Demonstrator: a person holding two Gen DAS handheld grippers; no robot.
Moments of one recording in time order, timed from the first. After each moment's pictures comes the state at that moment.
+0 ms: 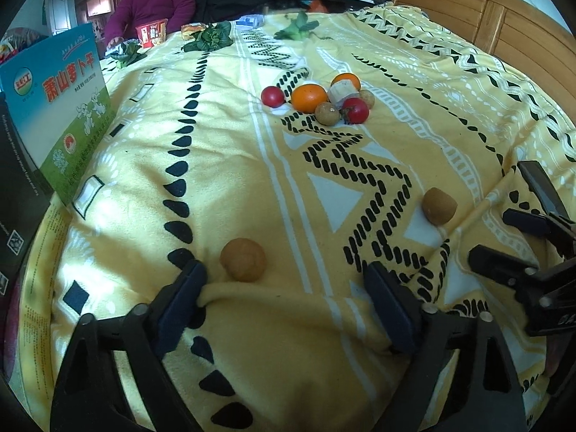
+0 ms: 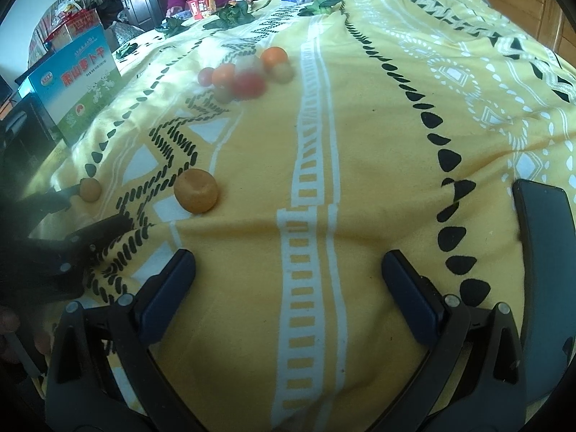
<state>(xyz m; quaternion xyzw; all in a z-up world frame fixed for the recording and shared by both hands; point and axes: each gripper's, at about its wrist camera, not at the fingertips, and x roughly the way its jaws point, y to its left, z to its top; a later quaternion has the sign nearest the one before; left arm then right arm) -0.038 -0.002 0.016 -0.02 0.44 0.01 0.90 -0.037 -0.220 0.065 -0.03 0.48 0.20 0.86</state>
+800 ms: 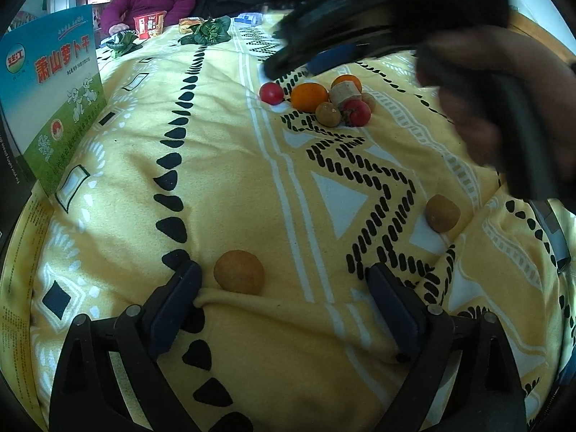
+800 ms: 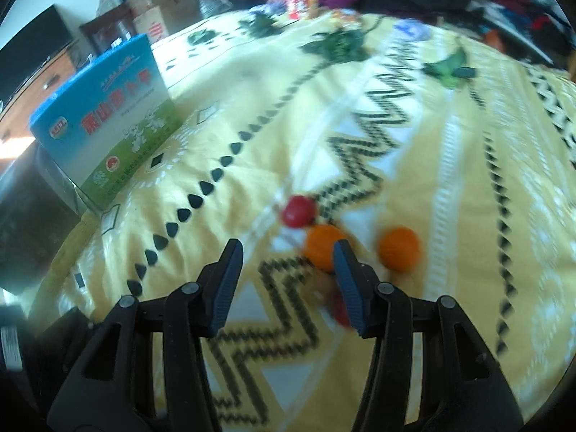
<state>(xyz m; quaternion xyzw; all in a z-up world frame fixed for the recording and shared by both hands) -0.028 0.007 0.006 -0.05 0.44 -0.02 0.90 0.111 -0.063 0.102 -0.15 0.46 0.36 0.79</state>
